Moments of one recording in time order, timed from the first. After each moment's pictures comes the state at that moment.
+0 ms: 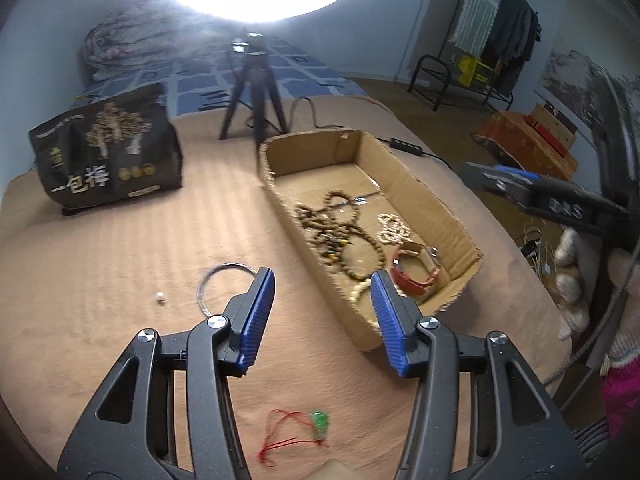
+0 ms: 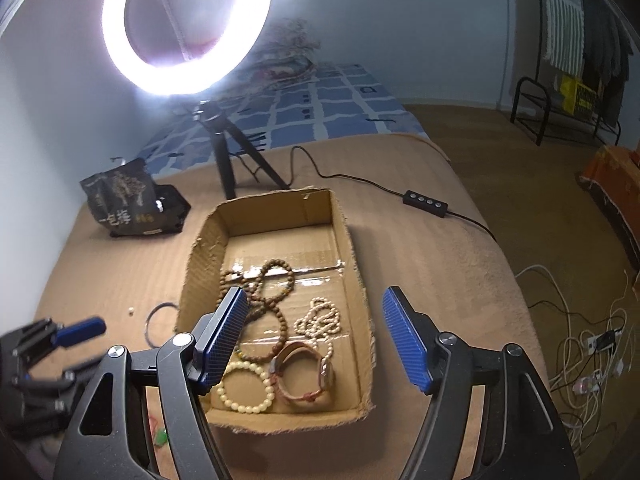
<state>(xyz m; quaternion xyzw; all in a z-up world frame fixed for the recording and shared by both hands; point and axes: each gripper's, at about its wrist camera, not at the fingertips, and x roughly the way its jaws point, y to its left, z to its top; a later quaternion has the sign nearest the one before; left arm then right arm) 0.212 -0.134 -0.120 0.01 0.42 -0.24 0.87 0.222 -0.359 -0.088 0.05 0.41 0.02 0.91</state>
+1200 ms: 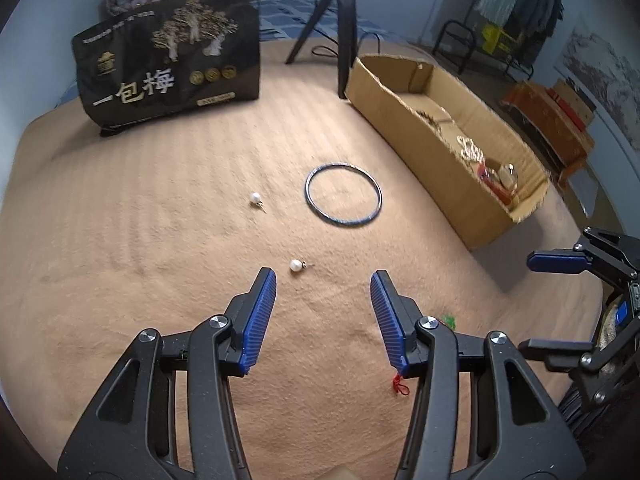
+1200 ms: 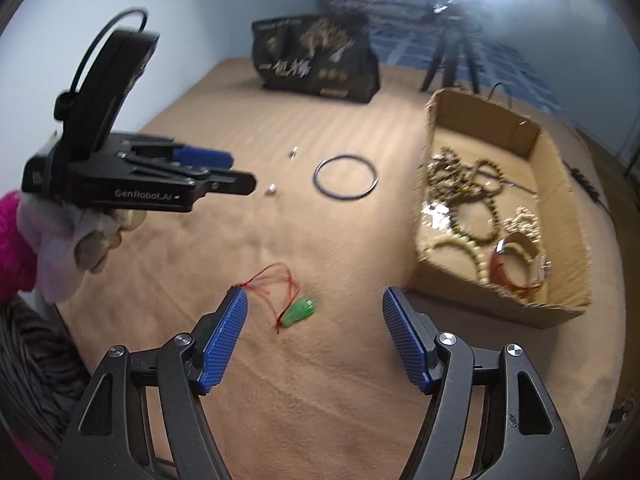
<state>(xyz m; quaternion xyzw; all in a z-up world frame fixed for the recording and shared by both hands) 0.207 -0.042 -0.186 0.04 0.49 -0.22 0.84 0.134 -0.218 -0.154 -0.07 0.49 0.24 0.83</state>
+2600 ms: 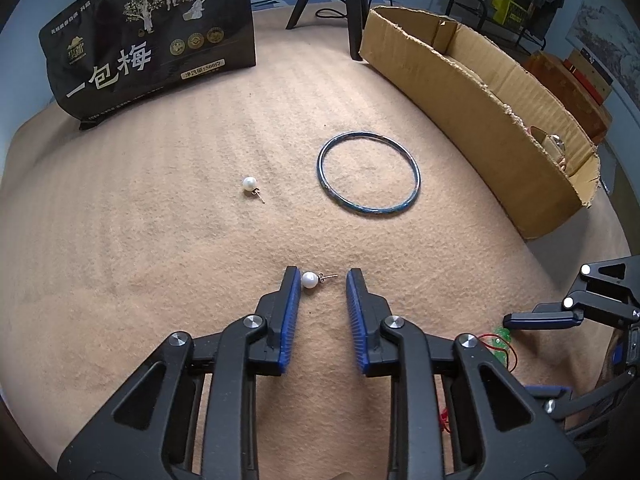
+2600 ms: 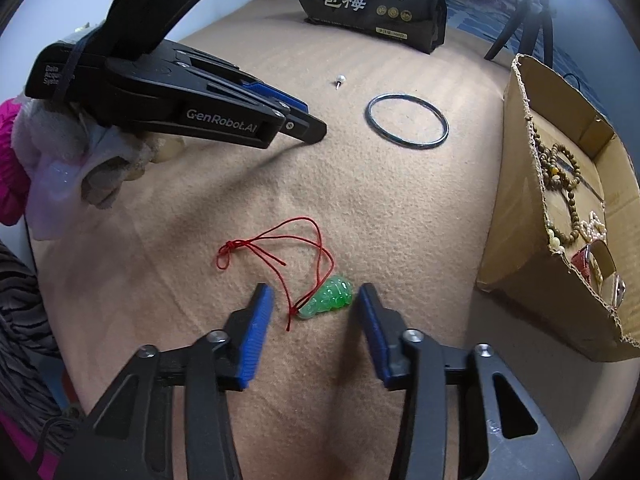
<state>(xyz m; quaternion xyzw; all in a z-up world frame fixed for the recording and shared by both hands) 0.236 -0.059 -0.231 0.08 0.52 -0.20 0.83 0.148 -0.185 -0.215 -0.14 0.53 0.29 0.79</state>
